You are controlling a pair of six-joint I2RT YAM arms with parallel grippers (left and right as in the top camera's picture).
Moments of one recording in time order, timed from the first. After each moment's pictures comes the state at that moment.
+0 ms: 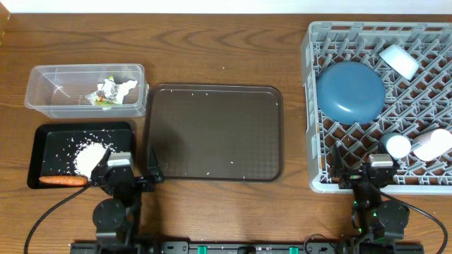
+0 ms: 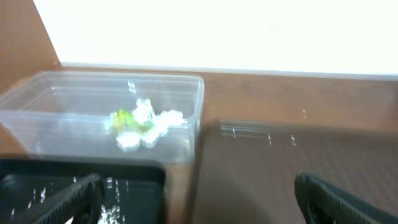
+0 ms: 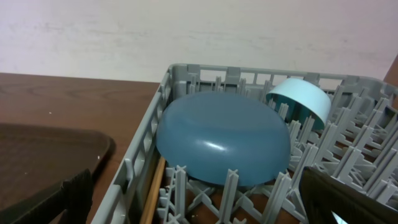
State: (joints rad) left arm 0.01 0.02 0.18 -0.31 -0.08 -0.04; right arm -0.09 0.01 0.01 -0.06 -0.12 -0.04
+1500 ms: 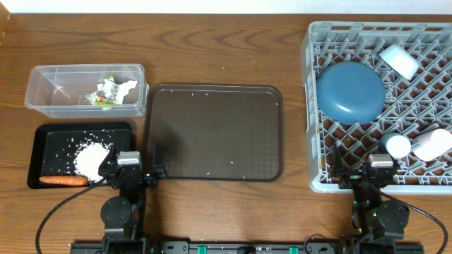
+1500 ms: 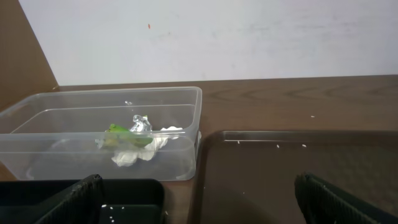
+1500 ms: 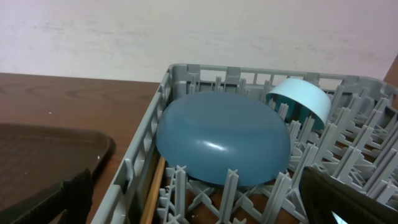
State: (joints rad) left arm 0.01 0.01 0.02 -0.11 -0.05 0.04; right arm -0.09 0.01 0.01 -0.06 -0.12 -0.04
